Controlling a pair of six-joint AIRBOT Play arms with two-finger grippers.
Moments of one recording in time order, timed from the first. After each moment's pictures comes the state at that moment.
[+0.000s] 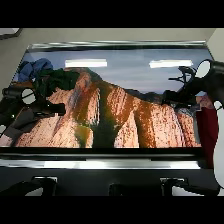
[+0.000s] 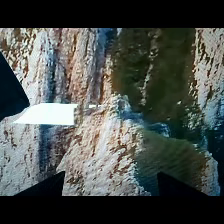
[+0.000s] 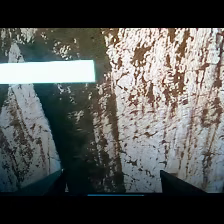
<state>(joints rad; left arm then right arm) -0.18 -1.24 1.19 1.60 -1.25 -1.73 -0.05 -1.45 1.55 -1.43 1.56 1.65</state>
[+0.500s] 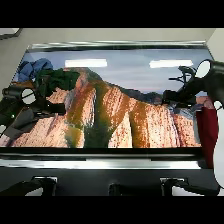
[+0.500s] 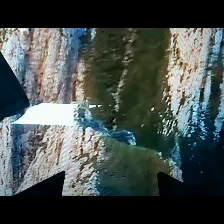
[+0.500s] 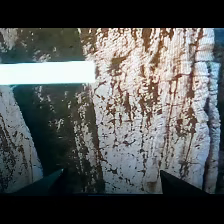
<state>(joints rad) -0.18 -1.24 1.19 1.60 -1.24 -1.73 -0.05 -1.45 1.55 -1.43 1.56 1.65</state>
